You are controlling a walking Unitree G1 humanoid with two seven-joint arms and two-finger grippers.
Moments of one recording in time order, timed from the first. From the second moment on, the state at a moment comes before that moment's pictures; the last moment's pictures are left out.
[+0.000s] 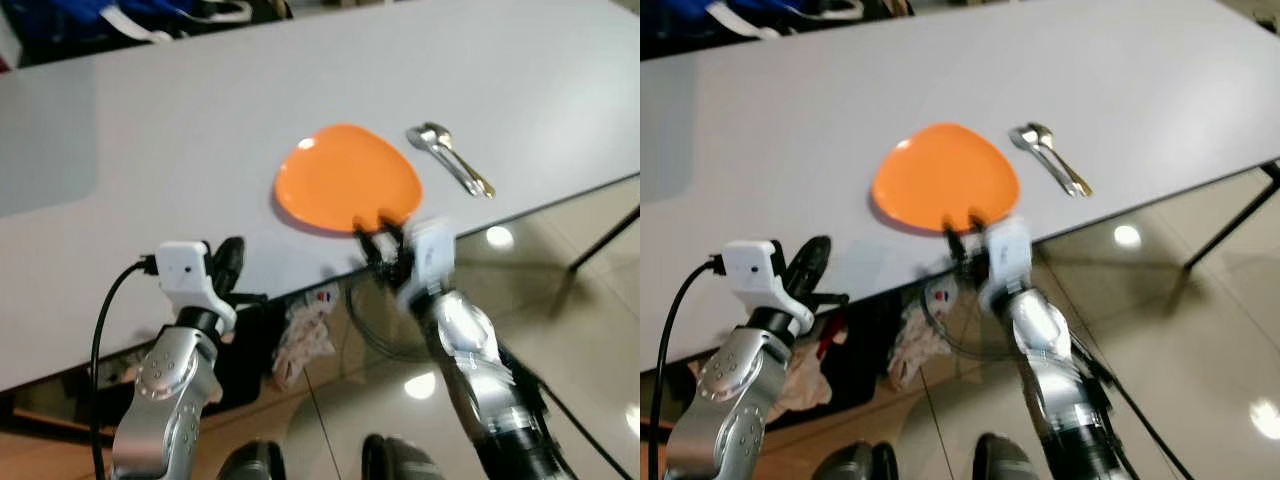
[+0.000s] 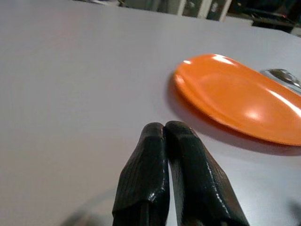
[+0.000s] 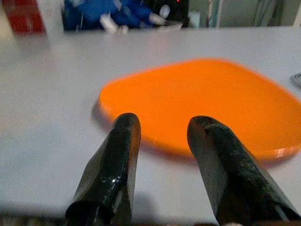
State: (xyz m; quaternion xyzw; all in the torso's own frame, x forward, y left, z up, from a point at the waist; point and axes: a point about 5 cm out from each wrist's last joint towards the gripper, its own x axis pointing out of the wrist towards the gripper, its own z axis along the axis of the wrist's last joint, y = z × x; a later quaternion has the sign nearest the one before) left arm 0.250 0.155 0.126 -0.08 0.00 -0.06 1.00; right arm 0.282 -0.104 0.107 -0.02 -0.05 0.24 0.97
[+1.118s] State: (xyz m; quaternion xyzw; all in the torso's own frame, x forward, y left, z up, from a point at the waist) left arm 0.252 0.140 0.092 -0.03 0.04 -0.11 0.99; right arm 0.296 -0.094 0.091 -0.05 -0.03 0.26 0.96
